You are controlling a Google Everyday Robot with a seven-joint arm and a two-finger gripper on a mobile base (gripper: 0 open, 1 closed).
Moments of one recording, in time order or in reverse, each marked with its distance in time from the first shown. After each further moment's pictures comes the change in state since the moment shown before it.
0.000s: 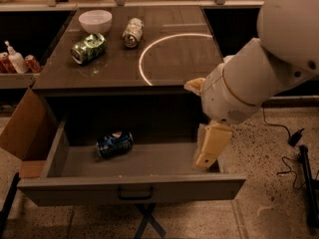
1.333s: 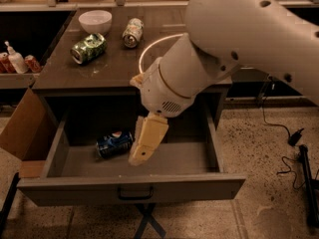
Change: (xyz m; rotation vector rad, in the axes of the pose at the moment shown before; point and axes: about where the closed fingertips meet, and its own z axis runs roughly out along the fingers) arm -0.114 -0.008 0.045 -0.059 -0.179 -0.032
